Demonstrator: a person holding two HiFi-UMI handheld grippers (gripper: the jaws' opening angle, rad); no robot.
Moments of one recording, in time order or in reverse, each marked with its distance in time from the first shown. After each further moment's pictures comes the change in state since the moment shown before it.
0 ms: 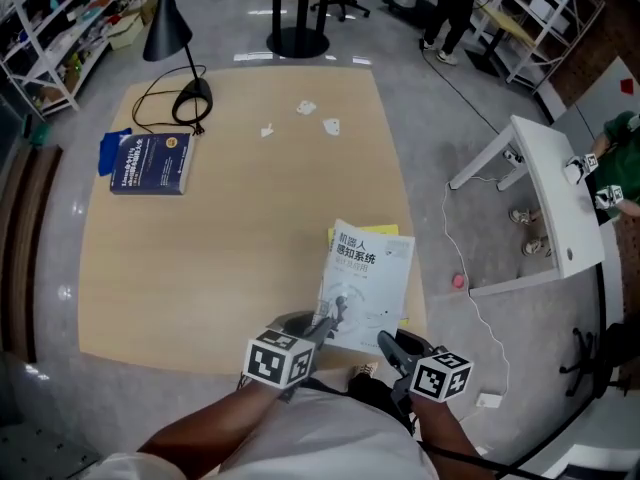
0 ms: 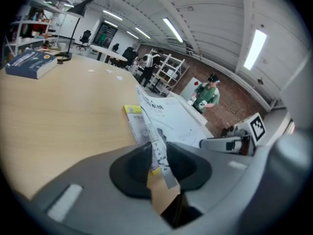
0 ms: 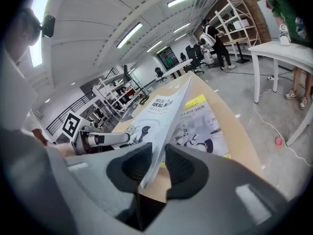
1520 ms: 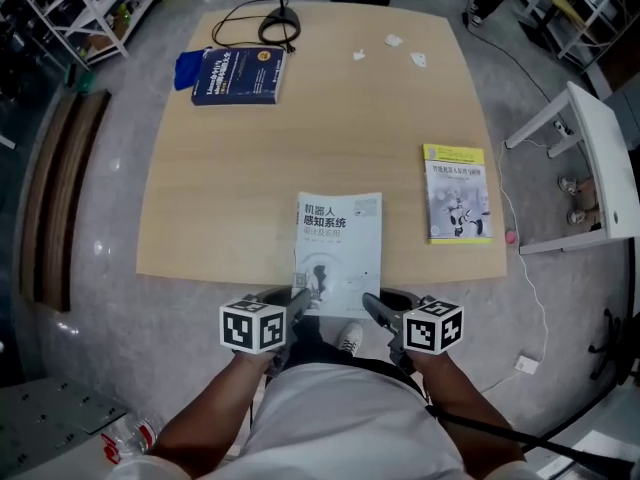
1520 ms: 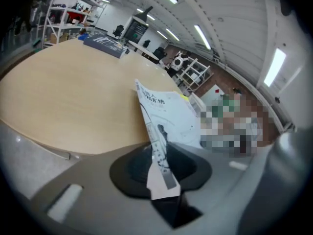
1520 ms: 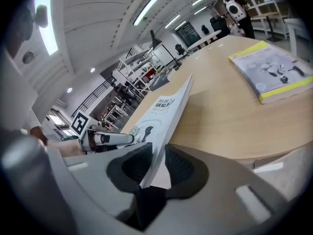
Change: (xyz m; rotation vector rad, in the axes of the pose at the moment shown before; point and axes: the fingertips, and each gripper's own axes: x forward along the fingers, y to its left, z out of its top) left arm -0.191 0.113 -0.166 -0.270 -0.002 0.148; right arm 0.090 0.183 -0.153 -0.082 0.240 0.251
